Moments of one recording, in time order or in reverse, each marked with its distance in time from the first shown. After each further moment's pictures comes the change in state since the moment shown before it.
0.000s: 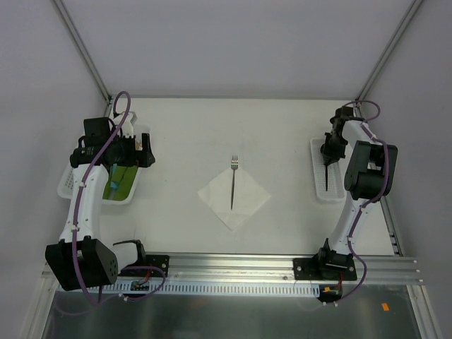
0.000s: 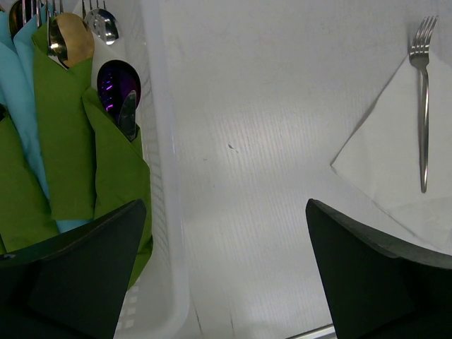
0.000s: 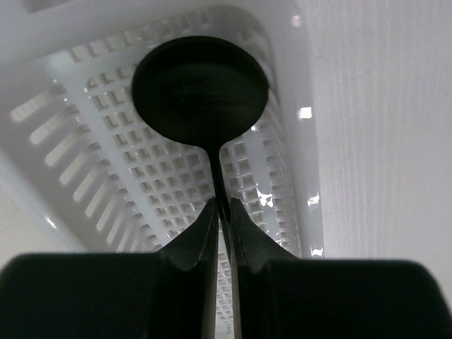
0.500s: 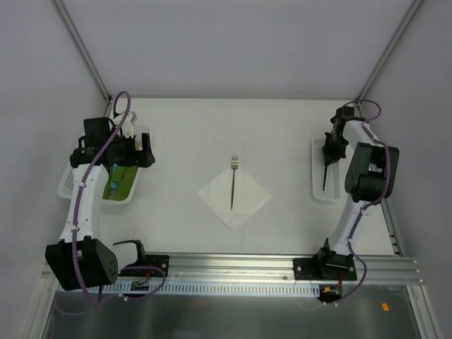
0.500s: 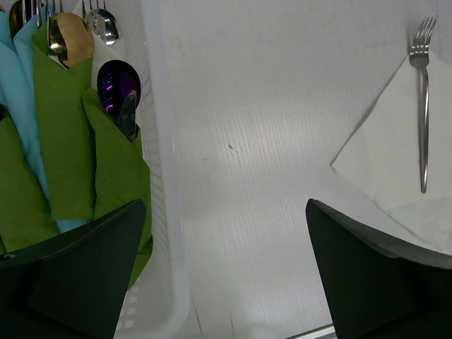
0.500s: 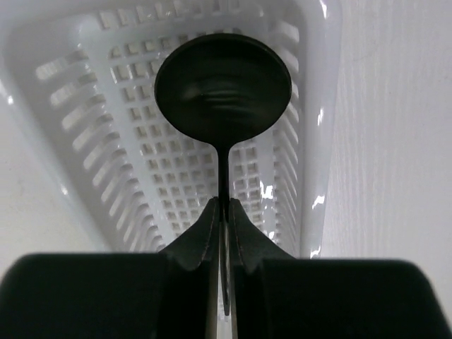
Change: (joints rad) left arm 0.000 0.000 0.000 0.000 0.000 -0.001; right arm 0.005 -0.027 -0.016 -0.005 -0.011 -0.012
